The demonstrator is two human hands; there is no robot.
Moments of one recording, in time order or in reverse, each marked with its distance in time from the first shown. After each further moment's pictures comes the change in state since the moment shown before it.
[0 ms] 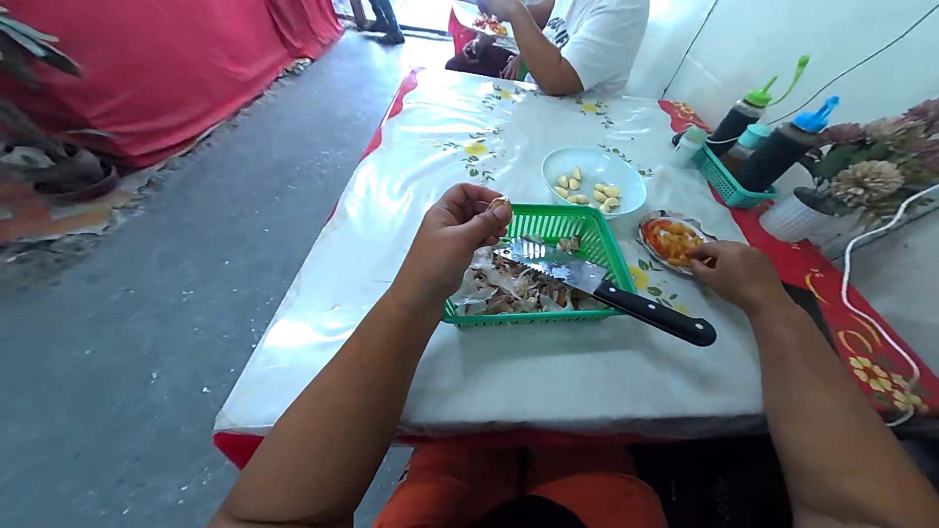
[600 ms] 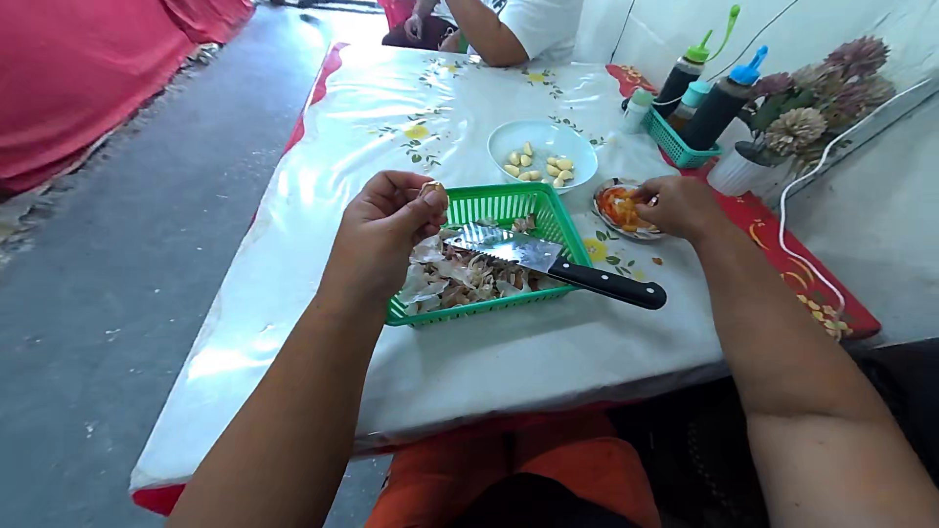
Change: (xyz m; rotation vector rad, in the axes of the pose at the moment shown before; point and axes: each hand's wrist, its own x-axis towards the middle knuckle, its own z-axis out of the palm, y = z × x) left_hand 0.000 -0.003 -0.002 0.038 -0.022 0.029; right_hand 0.036 -0.021 -0.025 0.040 -0.066 0.008
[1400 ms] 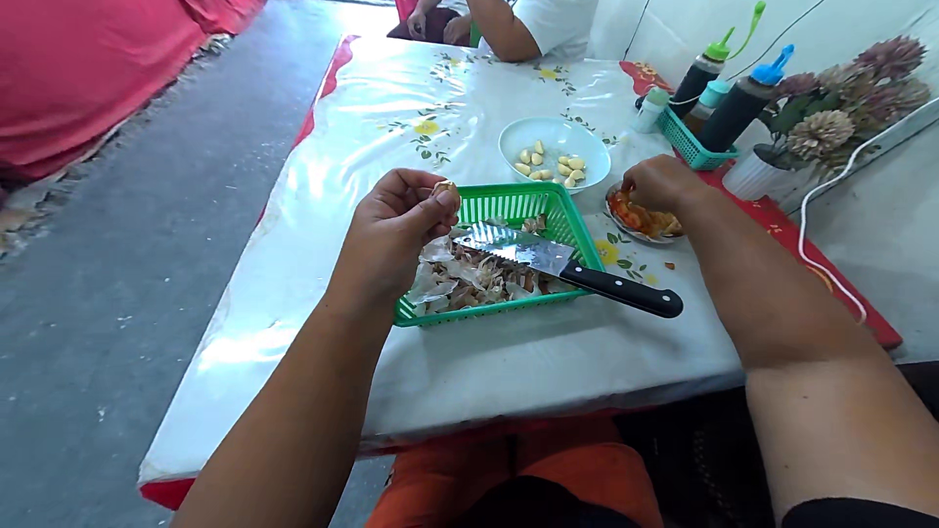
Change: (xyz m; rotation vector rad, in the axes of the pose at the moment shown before) left_hand 0.000 0.001 -0.001 -0.007 0.004 -0.027; right_hand 0.071 -0.017 0.008 -0.338 -0.289 -0.052
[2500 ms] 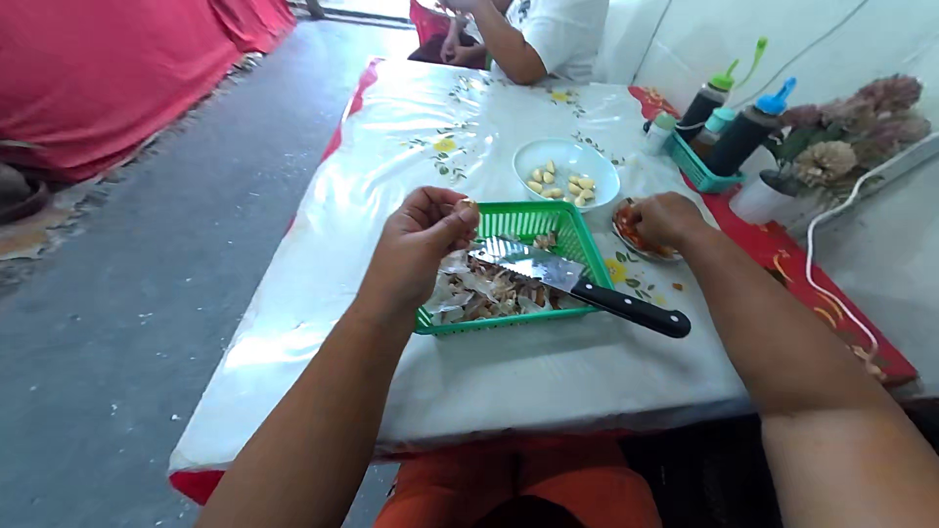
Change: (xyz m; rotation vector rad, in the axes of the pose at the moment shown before) left_hand 0.001 0.002 0.001 -0.001 0.014 0.013; right_hand -0.020 -0.013 0.010 0.083 0.025 0.063
